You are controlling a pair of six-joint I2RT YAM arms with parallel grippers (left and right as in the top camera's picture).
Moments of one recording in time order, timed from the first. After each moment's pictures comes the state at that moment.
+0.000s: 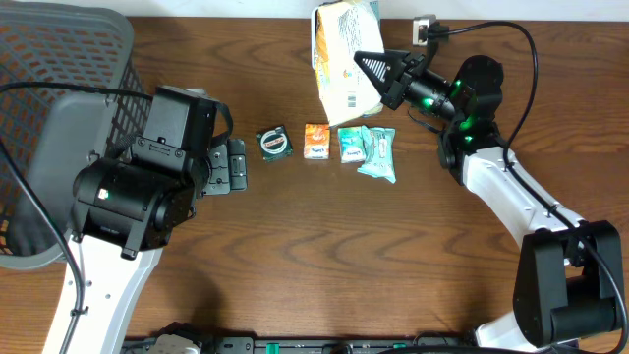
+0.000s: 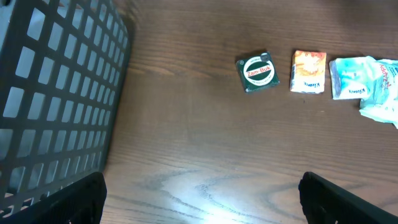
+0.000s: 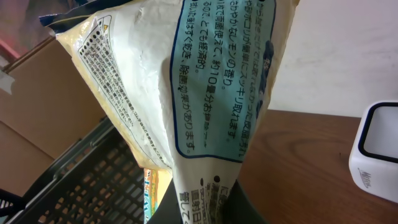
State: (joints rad) left arm -0.34 1.25 1.56 -1.34 -0.25 -0.32; right arm 0.20 1.72 1.08 0.68 -0.80 0.65
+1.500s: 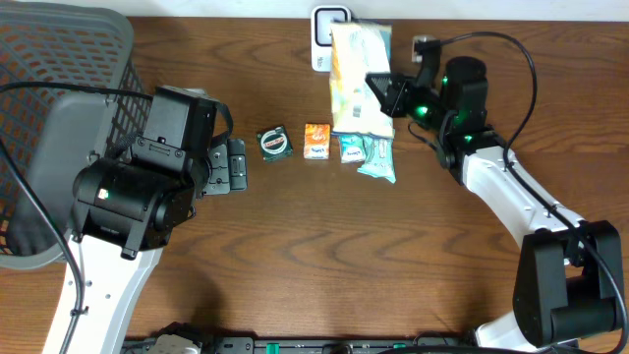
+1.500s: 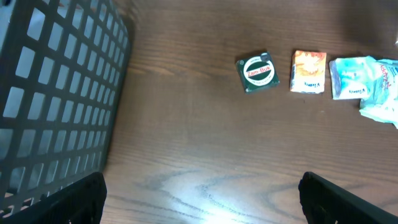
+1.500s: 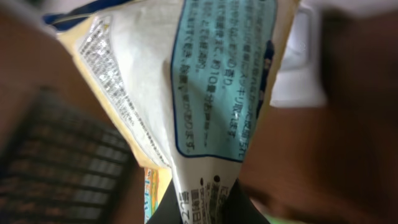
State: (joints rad) left arm -0.34 1.25 1.56 -1.34 -0.25 -0.32; right arm 0.20 1.72 1.08 0.21 -0.52 0.56
